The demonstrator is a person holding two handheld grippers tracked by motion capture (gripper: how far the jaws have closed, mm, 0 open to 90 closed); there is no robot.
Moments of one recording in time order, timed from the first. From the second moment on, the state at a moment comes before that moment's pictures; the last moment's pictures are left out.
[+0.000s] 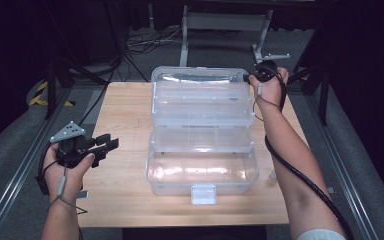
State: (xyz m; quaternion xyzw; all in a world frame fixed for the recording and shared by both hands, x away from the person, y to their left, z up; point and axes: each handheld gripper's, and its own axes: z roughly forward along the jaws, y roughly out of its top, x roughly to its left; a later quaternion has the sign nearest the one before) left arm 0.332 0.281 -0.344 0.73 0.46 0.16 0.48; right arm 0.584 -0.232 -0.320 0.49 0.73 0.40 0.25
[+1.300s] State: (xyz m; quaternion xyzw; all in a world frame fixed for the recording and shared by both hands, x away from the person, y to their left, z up) left arm 0.335 0.287 -0.351 0.73 0.47 0.15 0.48; right arm 0.611 -0.235 -0.368 0.53 0.72 0.41 0.19
